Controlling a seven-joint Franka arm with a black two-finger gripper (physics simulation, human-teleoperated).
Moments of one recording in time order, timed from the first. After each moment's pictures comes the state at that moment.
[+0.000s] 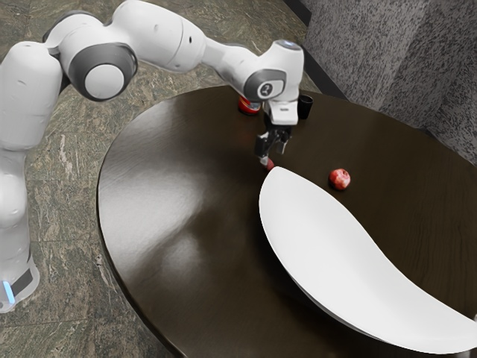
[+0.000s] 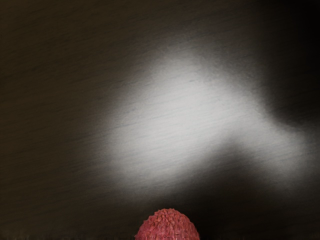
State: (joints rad) arm 0.16 0.34 0.07 -1.62 -0.10 2.09 1.23
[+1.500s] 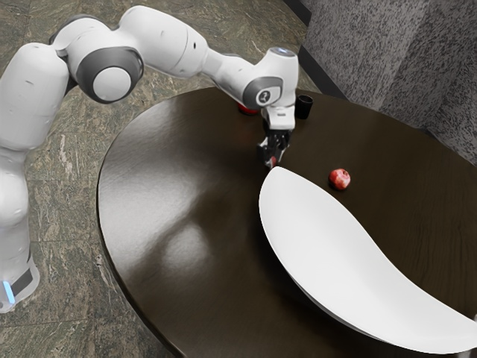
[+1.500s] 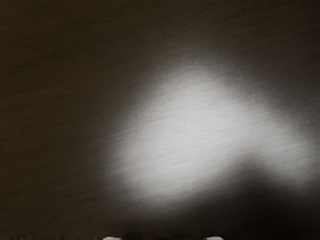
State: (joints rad) arm 0.20 0.39 0.04 -1.62 -0.14 2.18 1.29
